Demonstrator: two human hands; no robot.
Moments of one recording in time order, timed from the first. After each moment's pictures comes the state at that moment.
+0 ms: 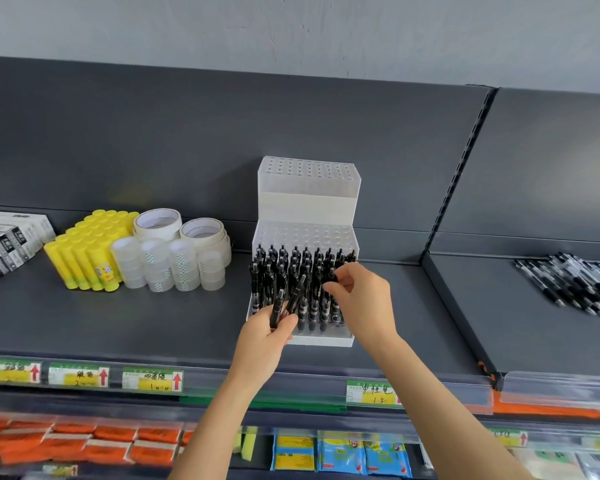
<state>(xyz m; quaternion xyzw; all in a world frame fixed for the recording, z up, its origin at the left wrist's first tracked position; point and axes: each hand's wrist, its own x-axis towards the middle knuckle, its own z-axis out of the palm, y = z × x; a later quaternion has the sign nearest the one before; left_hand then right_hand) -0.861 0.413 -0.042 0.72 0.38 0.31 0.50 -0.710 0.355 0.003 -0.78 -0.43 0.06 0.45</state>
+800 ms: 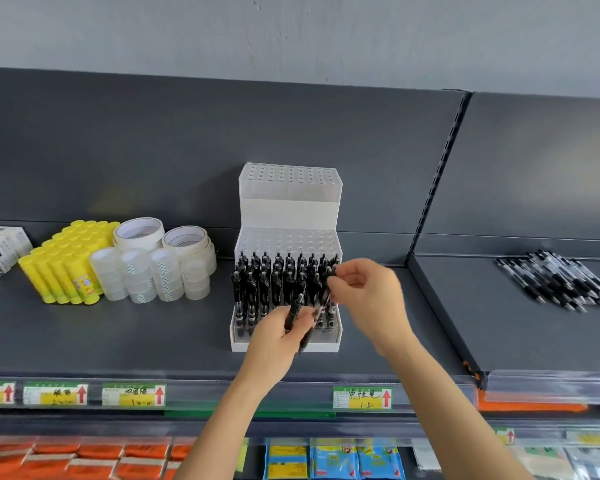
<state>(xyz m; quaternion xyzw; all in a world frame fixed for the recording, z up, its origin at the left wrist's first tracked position) -0.827 0.404 -0.035 0.76 0.33 0.29 0.48 -0.699 0.331 0.031 -0.74 -0.38 0.14 0.54</state>
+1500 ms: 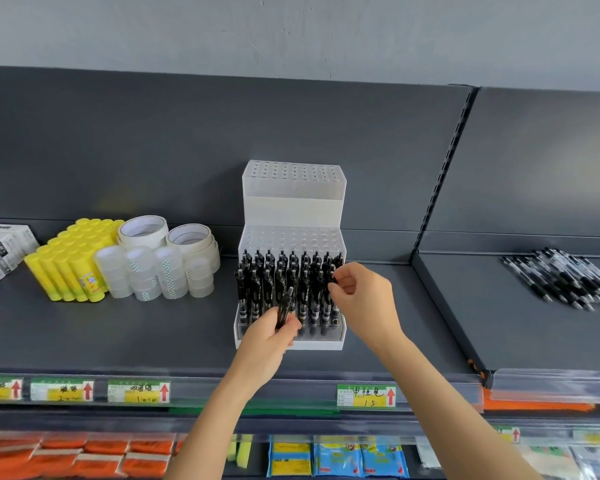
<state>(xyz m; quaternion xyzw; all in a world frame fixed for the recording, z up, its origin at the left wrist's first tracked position) -0.847 0.408 -0.033 0.73 0.36 0.24 0.53 -0.693 0.345 0.009 -0.79 -0.43 0.05 0.43</state>
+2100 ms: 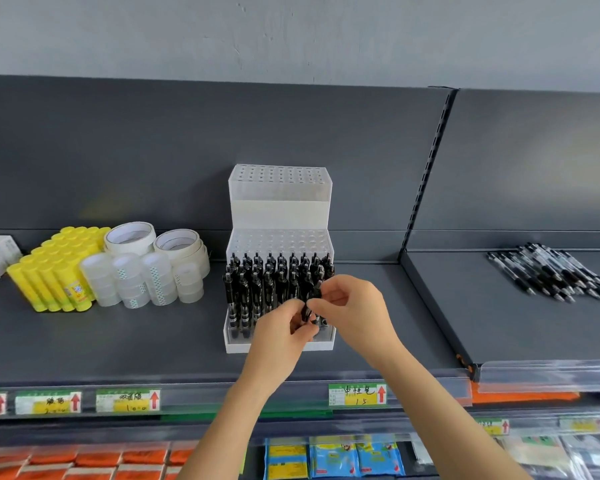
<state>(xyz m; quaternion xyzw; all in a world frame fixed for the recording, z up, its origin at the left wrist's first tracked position) -0.816 0.396 -0.026 0.81 0.33 0.28 0.41 -0.704 0.323 0.016 -0.75 -0.43 0.15 0.48</state>
